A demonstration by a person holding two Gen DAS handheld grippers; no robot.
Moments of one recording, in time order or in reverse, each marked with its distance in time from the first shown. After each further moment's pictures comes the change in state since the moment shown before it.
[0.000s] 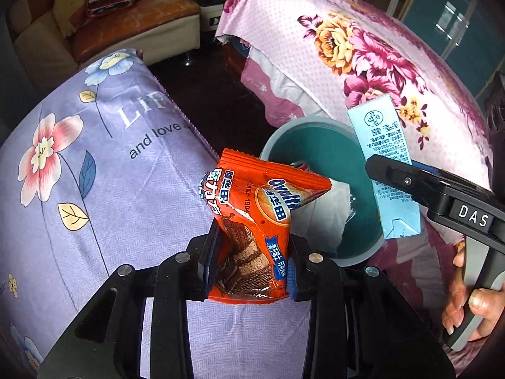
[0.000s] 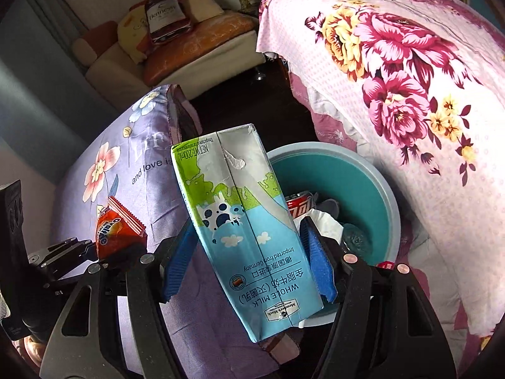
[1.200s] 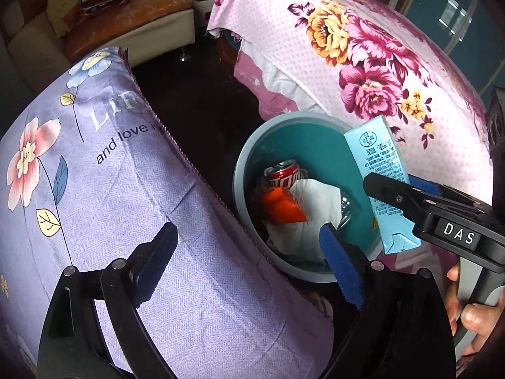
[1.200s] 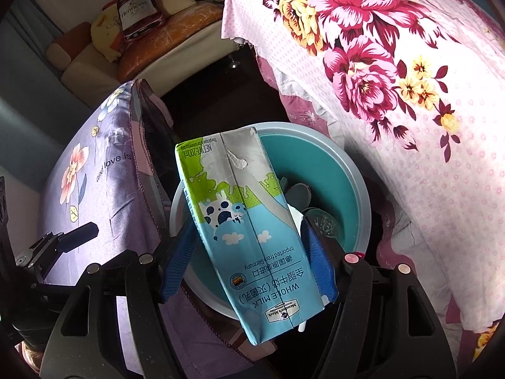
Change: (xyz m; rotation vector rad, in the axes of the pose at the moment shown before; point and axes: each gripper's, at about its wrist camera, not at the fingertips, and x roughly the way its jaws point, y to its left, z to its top) left arm 0.023 -0.021 0.006 -0.010 0.023 0.012; right arm 0.016 -0.037 -0.005 0.053 0.058 -0.061
